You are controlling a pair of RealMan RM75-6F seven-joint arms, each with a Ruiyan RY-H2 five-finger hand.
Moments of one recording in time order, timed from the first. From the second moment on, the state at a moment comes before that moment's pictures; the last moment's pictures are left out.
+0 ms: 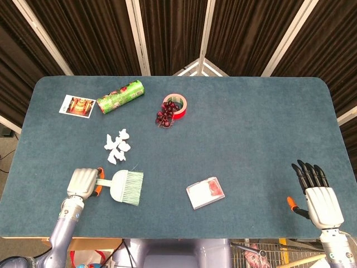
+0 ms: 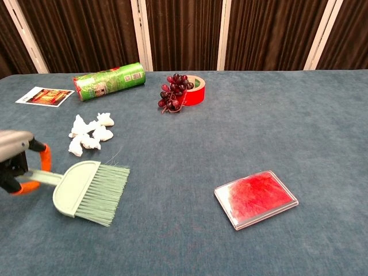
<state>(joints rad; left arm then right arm) -0.45 -1.49 -0.11 -1.74 0.93 1.19 0.71 0.09 -1.14 0.02 -1.63 -1.58 1.48 -0.03</state>
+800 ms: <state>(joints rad) -0.76 -1.53 -0.34 -1.67 0.61 1.15 0.94 0.09 -1.13 0.04 -1.64 -1.54 1.46 0.01</state>
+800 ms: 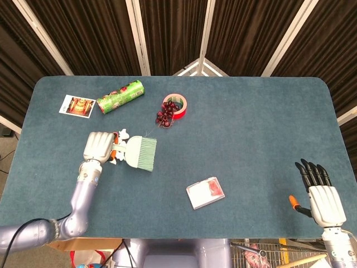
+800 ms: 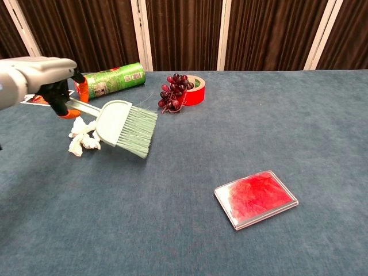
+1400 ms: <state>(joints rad) -0.77 -1.45 -0.27 -1.45 0.46 1.08 0.93 0.09 -1.13 0.03 -1.64 -1.53 1.44 0.00</state>
